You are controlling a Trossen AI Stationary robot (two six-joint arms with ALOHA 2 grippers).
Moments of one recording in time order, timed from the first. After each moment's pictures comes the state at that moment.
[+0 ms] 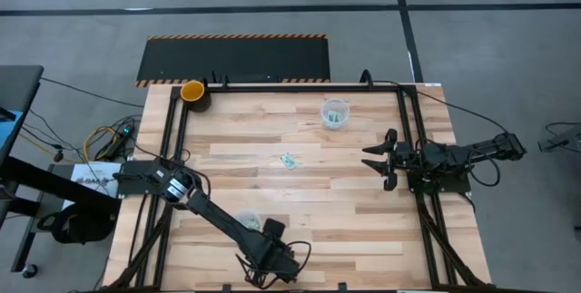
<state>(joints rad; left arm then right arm) -0.59 2.29 1.90 -1.13 0.00 -0.25 0.23 0.09 0.02 0.04 0.36 0.06</state>
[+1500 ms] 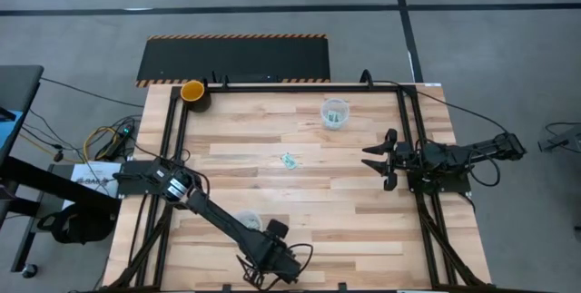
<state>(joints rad) -0.59 2.29 1.92 -1.13 0.02 -0.14 0.23 0.09 0.02 0.04 0.36 0.06</state>
